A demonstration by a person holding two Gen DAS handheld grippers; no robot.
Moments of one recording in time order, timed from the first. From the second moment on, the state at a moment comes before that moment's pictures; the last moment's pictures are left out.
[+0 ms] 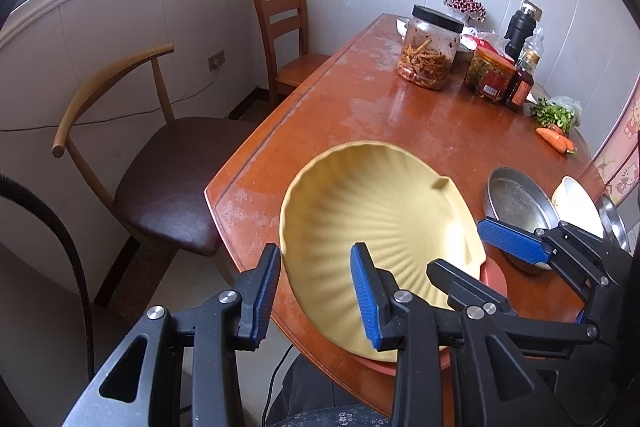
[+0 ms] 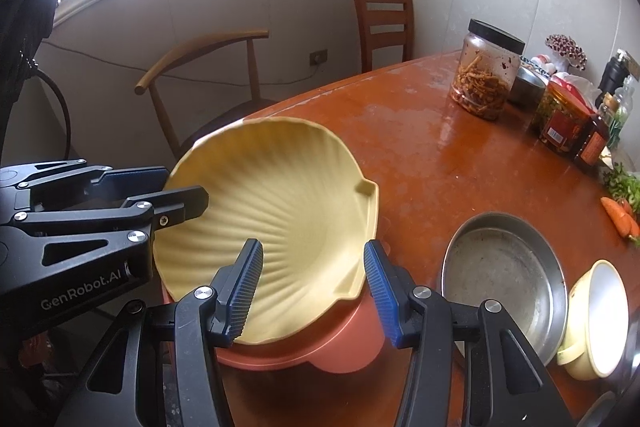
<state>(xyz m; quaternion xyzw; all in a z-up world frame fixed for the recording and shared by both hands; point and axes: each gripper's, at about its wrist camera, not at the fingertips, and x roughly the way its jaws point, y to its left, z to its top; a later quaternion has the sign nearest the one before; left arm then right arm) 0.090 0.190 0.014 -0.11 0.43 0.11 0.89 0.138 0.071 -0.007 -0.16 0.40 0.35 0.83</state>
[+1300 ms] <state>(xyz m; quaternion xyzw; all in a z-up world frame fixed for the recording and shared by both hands) 0.095 0.140 0.034 -0.07 0.42 0.08 0.90 0.163 -0.010 -0.009 -0.09 0.45 0.28 0.84</state>
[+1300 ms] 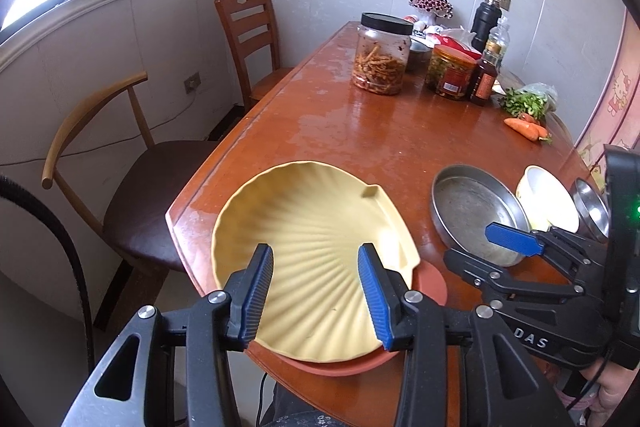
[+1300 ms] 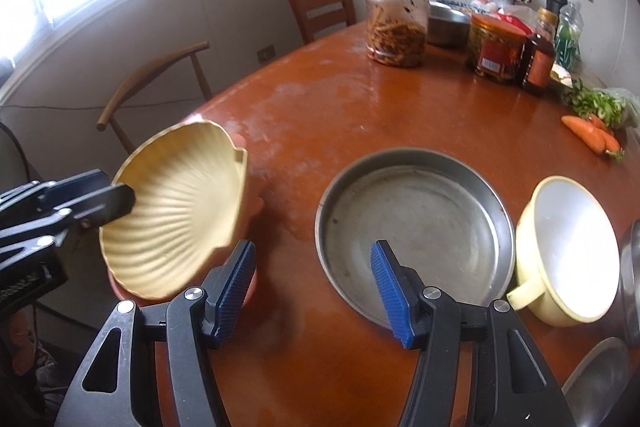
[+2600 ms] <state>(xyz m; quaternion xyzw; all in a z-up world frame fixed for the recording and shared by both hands) 0.051 0.050 0.026 -0.02 0.42 0.00 0.91 0.035 -0.052 -0.015 -0.14 0.46 0.35 0.80</state>
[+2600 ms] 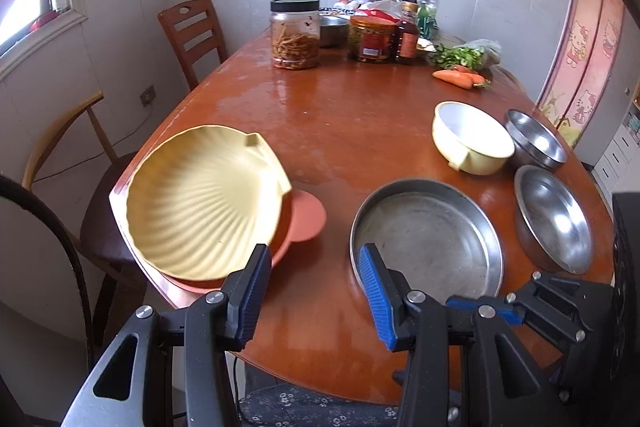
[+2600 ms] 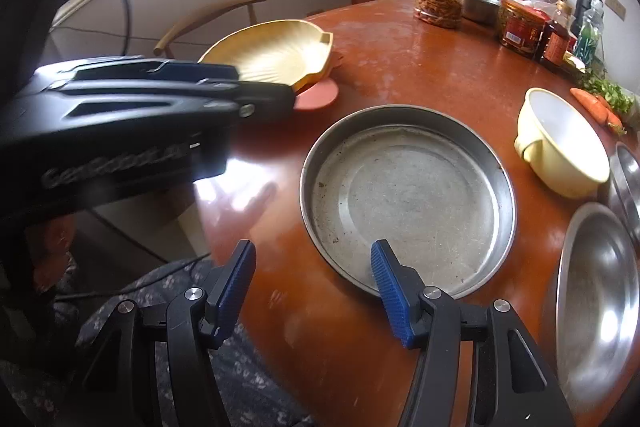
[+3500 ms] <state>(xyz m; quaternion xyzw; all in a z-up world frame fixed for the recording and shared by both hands) 0.047 0.025 -0.009 -0.02 0.45 -0.03 0.89 0.026 -0.135 -0.011 -0.01 0.44 0.23 0.87</state>
